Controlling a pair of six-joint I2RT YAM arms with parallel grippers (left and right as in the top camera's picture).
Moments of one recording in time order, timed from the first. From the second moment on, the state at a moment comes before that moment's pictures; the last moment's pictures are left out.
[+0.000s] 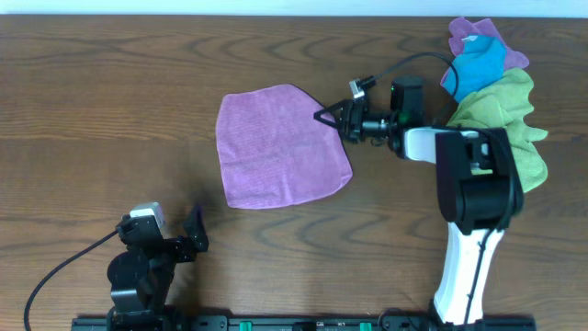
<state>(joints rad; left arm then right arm) 0.06 0.01 0.15 -0.53 0.15 -0.26 0.12 2.27 1.18 0.52 -1.19 0.76</state>
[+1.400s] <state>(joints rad) 0.06 0.01 0.15 -0.53 0.15 -0.26 0.04 2.33 1.74 0.06 -0.89 0.63</state>
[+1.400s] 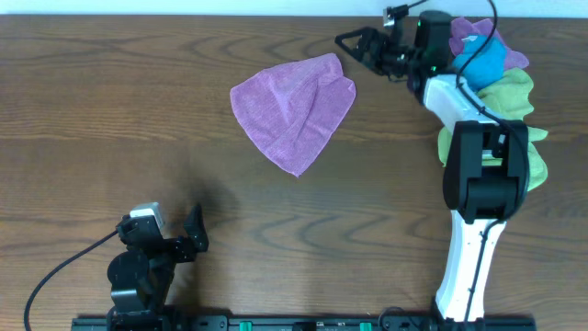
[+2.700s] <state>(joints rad) 0.06 0.01 0.15 -0.53 0.15 -0.26 0.38 2.37 1.86 -0.40 -0.12 0.09</state>
